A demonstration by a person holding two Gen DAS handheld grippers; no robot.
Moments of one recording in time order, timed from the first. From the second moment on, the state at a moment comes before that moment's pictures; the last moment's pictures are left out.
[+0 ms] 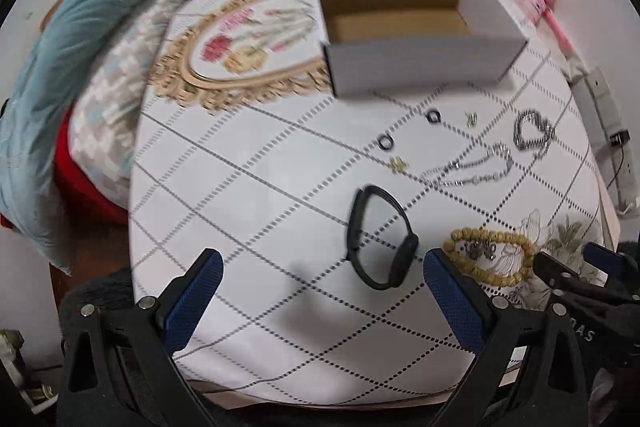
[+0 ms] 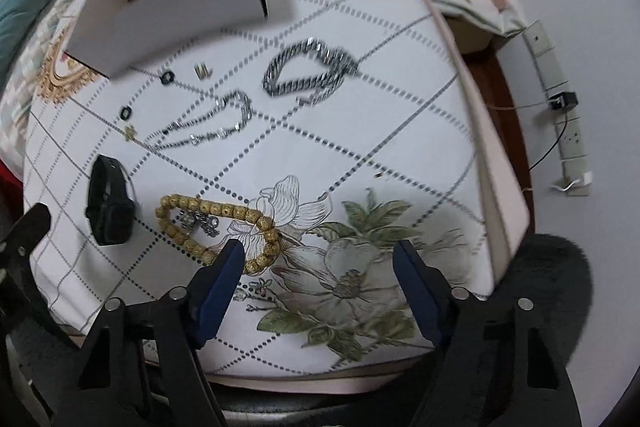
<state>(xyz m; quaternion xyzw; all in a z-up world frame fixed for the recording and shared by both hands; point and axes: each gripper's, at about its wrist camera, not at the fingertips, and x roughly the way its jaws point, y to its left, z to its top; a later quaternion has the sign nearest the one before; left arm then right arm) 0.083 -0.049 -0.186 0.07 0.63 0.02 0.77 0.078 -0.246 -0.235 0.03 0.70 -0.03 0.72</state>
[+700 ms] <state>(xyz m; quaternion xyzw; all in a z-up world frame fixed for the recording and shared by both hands) 0.095 -0.064 -0.236 0.05 0.66 -0.02 0.75 0.080 -0.261 -0.257 0.03 0.70 -0.04 0.71</state>
